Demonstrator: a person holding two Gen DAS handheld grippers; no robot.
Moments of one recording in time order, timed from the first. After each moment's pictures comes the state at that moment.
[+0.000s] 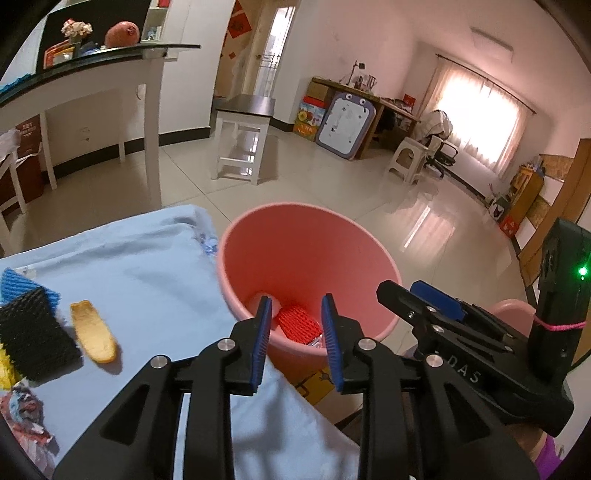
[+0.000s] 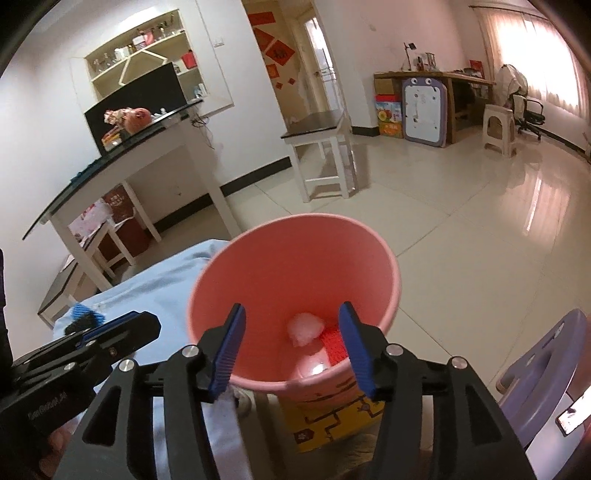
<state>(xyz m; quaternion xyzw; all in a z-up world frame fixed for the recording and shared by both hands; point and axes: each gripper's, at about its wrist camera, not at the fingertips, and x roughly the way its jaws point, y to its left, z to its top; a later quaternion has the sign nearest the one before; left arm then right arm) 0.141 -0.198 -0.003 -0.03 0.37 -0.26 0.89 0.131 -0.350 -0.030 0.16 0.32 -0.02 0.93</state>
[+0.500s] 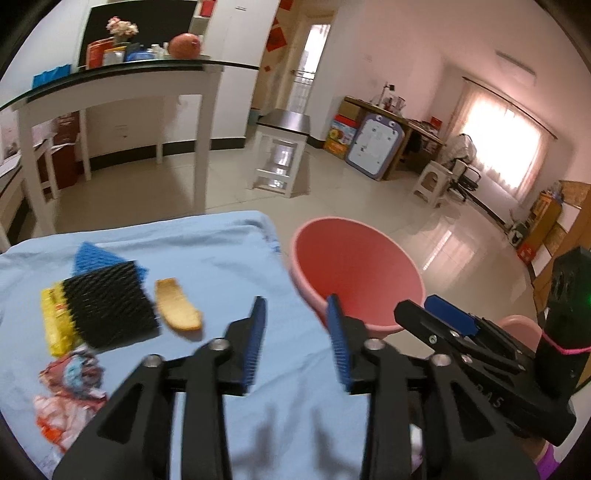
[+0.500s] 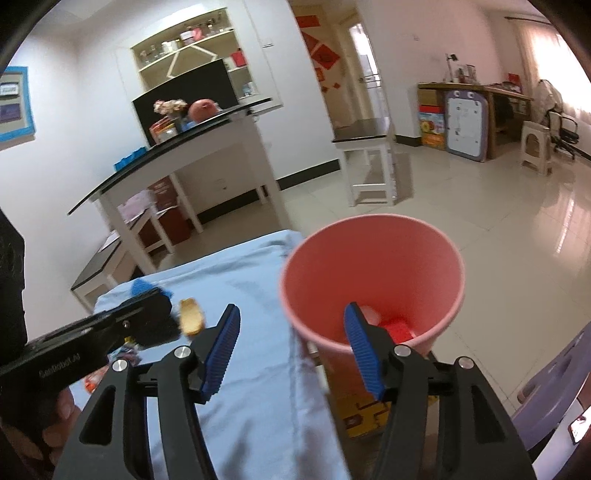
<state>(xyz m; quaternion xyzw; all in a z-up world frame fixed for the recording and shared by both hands) 0.103 -0.120 0.022 -0.05 0.36 -0.20 0.91 0.095 -0.281 -0.002 0.14 0.31 0.06 0.94</state>
